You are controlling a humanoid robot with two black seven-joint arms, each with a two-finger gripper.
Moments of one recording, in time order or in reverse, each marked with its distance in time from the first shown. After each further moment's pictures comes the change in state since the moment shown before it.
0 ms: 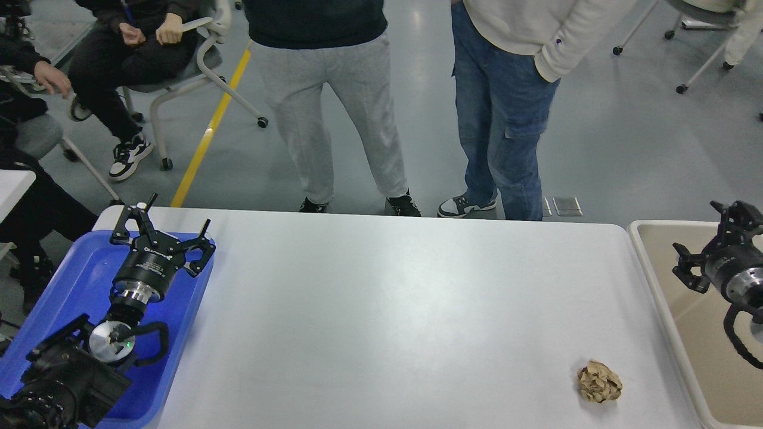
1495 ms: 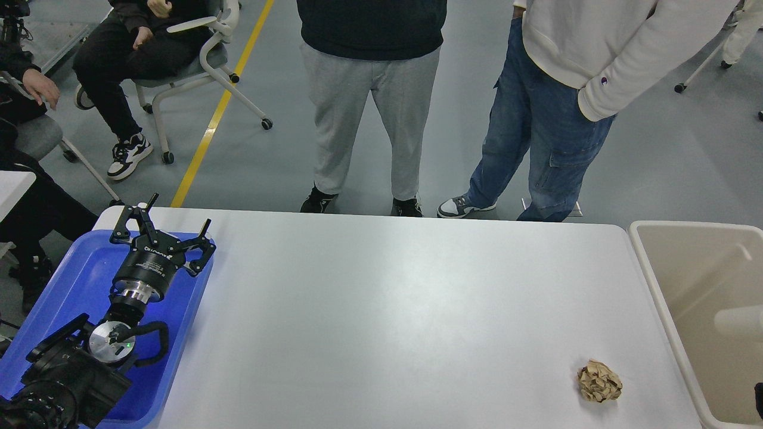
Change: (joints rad) left arm 0.000 0.000 0.000 0.000 -0.001 0.000 0.000; right arm -0.086 0.157 -0.346 -0.499 0.180 -0.174 -0.052
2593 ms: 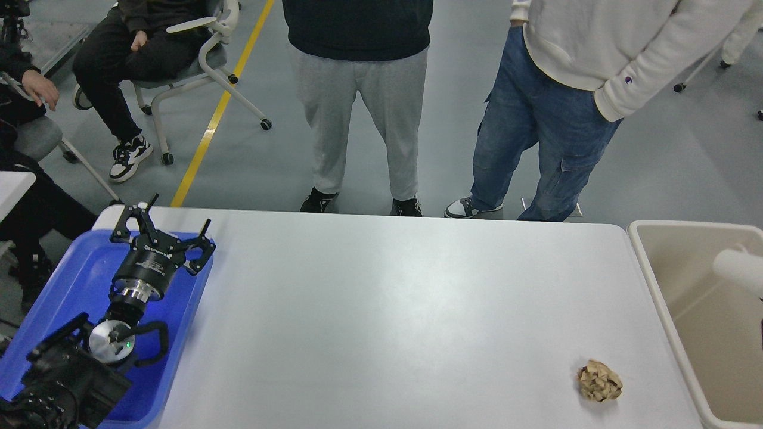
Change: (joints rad) left arm 0.000 0.000 0.000 0.000 0.001 0.000 0.000; right arm 0.041 -0.241 -0.028 0.382 -0.013 0.003 0.037
